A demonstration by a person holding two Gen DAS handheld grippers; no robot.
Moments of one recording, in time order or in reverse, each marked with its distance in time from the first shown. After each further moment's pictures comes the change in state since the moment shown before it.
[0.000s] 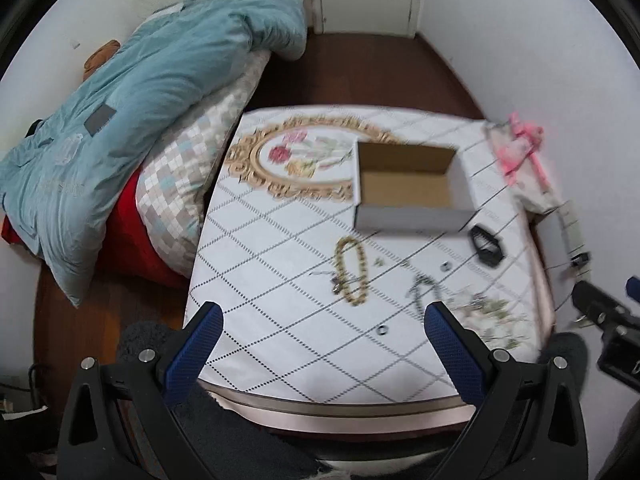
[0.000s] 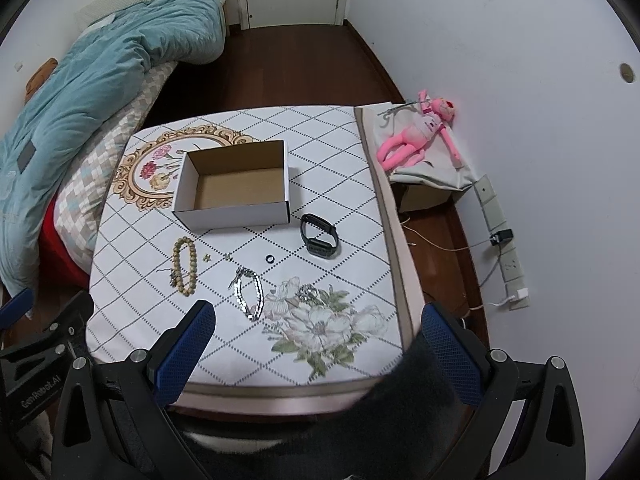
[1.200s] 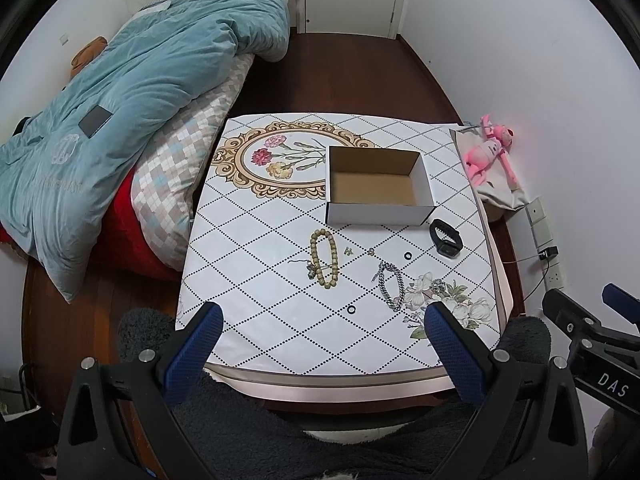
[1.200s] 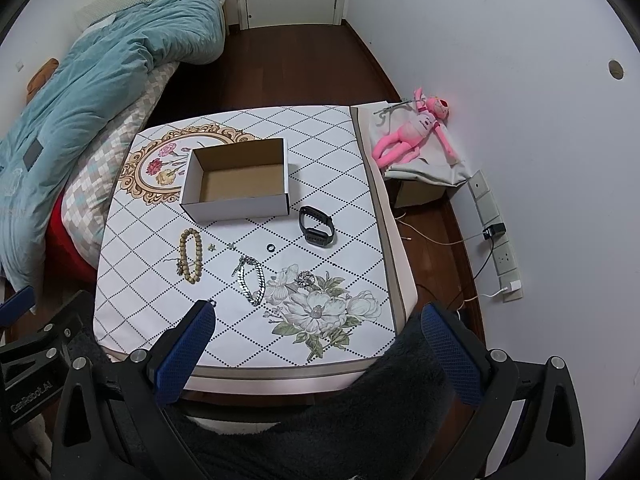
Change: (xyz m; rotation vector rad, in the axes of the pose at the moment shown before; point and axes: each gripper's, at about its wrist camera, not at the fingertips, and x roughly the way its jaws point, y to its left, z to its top) left arm -0.063 0.001 -0.007 0.000 -0.009 -0.094; right arm -0.048 -0.007 -0.023 0.012 -0.013 -0.019
